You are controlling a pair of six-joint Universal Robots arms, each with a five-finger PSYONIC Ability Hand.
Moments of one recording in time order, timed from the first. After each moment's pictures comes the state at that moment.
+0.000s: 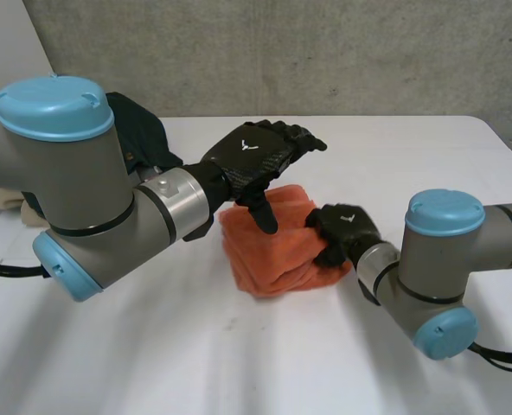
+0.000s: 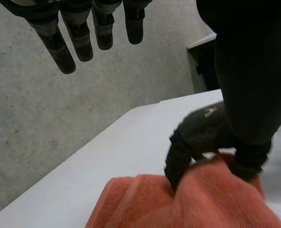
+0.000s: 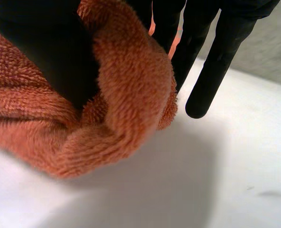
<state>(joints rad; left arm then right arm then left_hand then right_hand) 4.14 -2.07 -1.17 3.11 -1.11 3.33 2.04 -0.89 1.44 -0.25 1.42 3.08 0.19 0.21 0.22 0.20 0.05 0.89 1.08 1.09 1.20 0.91</state>
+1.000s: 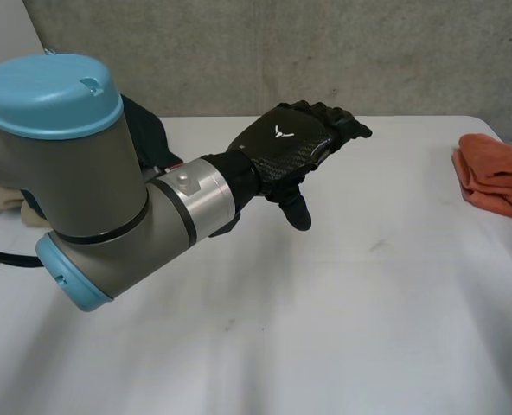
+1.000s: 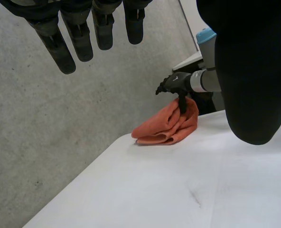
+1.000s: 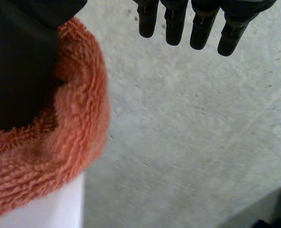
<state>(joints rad) 4.05 -2.02 -1.13 3.11 -1.11 3.32 1.38 -0.24 0.24 -0.05 1.58 2.77 0.19 0.21 0.22 0.20 0.05 0.22 0.21 0.21 0.22 0.05</state>
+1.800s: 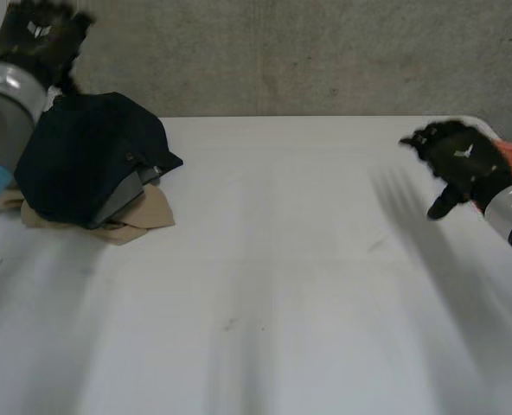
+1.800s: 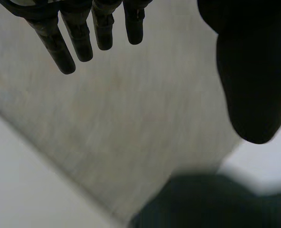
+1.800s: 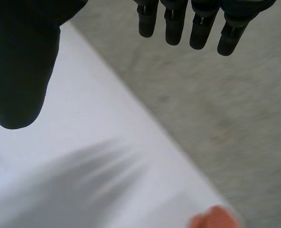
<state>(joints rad) 4.58 -2.11 -0.95 3.21 -1.45 3.65 1.61 -1.21 1.59 -0.21 1.10 2.60 0.19 0.21 0.22 0.20 0.05 0.22 0.21 0.21 0.22 0.05</state>
